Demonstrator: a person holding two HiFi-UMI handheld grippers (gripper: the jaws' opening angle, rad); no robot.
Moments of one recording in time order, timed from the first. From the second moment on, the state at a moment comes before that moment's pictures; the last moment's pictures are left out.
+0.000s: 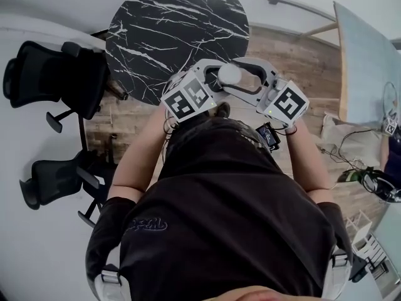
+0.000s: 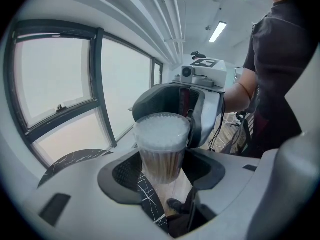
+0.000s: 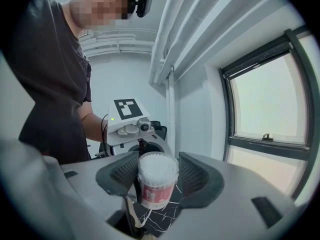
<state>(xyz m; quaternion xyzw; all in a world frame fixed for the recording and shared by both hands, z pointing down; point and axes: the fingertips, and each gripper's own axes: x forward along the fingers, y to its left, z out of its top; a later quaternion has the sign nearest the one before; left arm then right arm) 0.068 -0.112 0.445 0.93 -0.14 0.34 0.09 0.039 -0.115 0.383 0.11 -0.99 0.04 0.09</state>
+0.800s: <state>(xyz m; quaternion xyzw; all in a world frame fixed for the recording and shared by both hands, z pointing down) 0.067 -0.107 0.452 0.93 -0.15 0.32 0.11 0.038 -0.113 0.395 0.07 -0.99 0.05 0.13</state>
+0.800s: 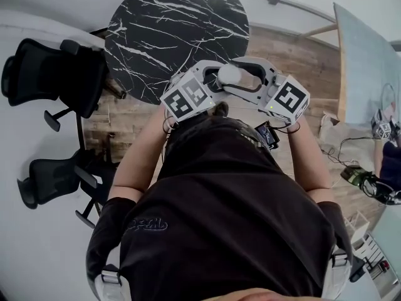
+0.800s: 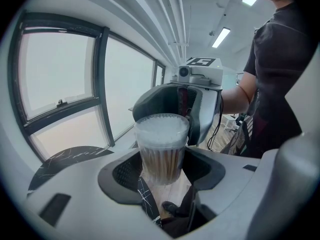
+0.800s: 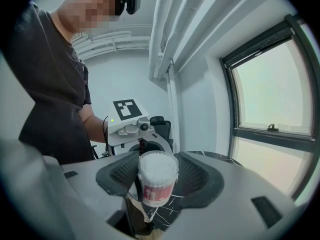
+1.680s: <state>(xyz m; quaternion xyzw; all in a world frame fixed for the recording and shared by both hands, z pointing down) 0.069 -0.114 0.435 0.94 -0.14 0.32 0.08 0.041 -0.121 0.369 0.02 -0.98 0.10 0.18</state>
